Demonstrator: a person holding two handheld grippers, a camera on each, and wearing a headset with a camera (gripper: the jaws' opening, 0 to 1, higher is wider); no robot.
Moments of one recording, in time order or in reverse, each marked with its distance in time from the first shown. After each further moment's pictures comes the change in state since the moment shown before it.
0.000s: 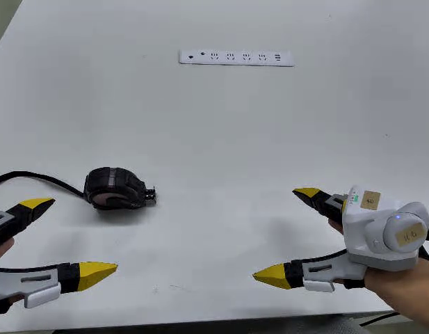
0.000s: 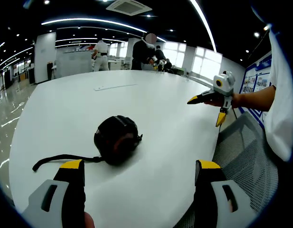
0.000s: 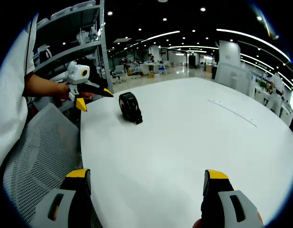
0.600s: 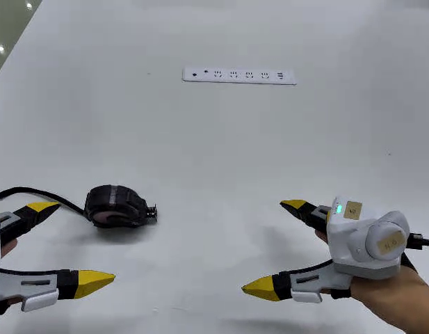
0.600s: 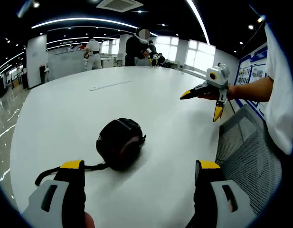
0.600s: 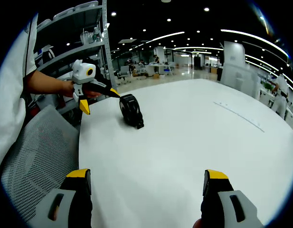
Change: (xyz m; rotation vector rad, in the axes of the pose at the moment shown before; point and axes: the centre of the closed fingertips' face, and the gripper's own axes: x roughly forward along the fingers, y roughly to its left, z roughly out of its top) left arm 0.015 0.014 0.004 0.079 0.053 -0.045; right arm 0.026 -0.007 0.014 -0.021 -0.011 0.052
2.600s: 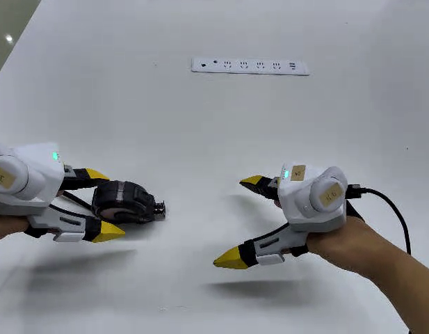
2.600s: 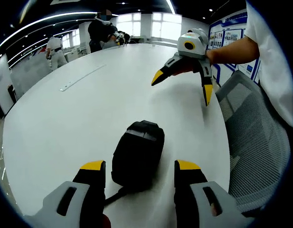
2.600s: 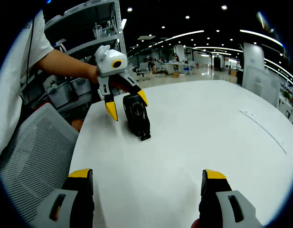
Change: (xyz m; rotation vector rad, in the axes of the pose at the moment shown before) left arm 0.053 0.031 0.003 0.283 0.205 -0.208; right arm 0.071 -0.004 0.027 -0.082 0.023 0.167
